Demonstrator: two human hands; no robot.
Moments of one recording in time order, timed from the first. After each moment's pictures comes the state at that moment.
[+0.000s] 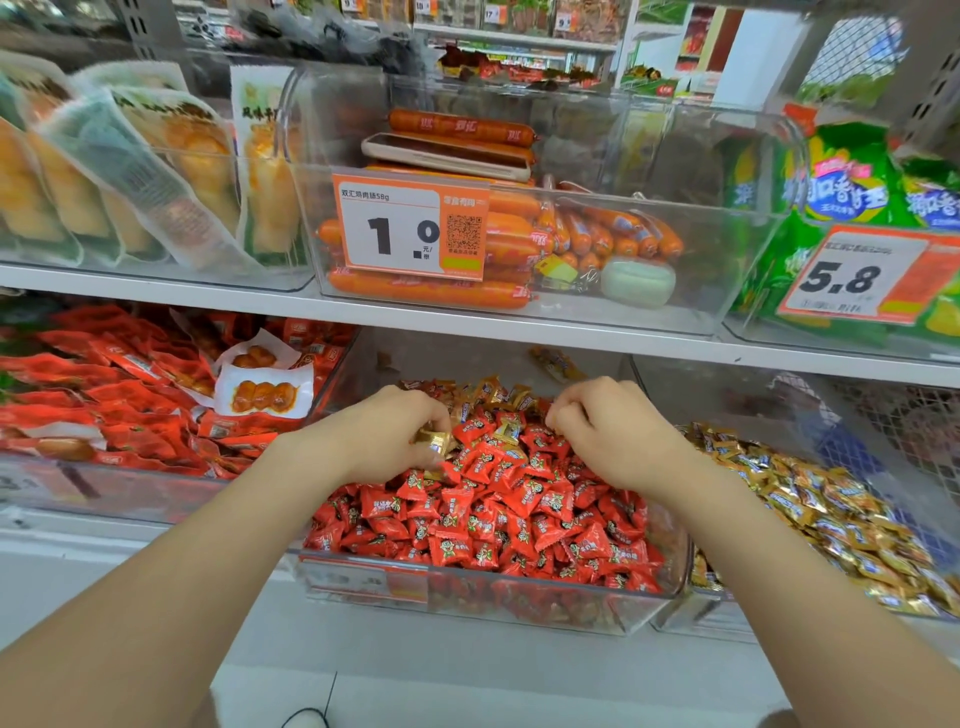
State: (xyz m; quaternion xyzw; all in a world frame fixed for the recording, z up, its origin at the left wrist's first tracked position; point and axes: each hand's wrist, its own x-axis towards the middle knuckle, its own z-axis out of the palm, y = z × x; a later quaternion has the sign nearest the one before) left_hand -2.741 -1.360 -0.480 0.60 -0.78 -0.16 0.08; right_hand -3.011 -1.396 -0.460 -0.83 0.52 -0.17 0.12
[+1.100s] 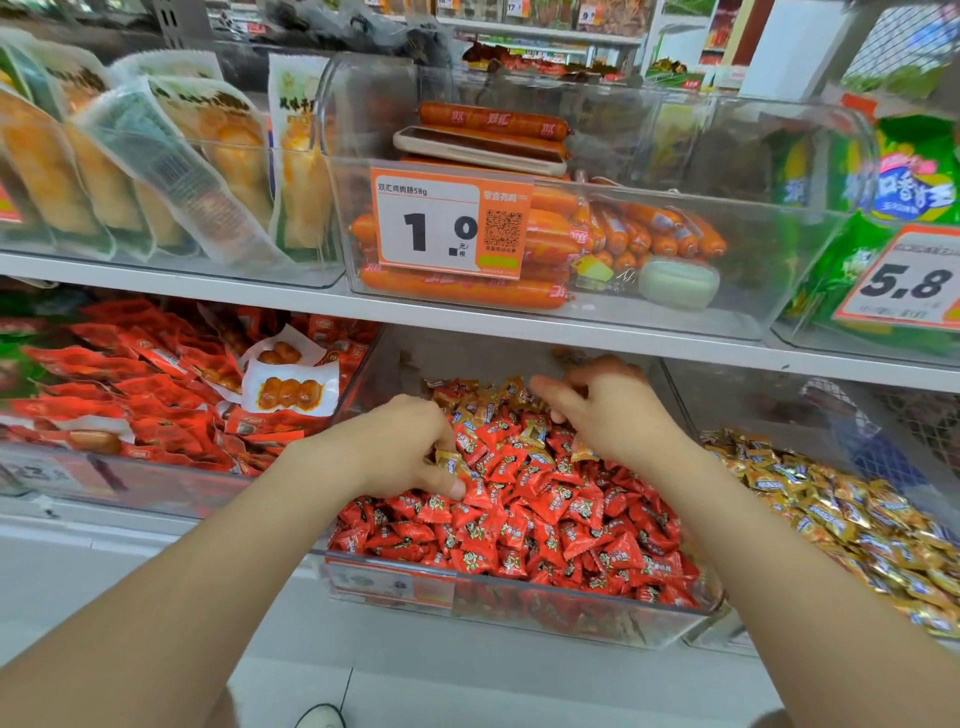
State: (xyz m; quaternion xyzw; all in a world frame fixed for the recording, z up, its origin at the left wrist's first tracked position) left_hand -2.731 -1.351 -0.483 0.61 -0.77 -0.18 0.05; right_hand -2.976 -1.420 -0.464 -0.80 0.53 -0.22 0.18
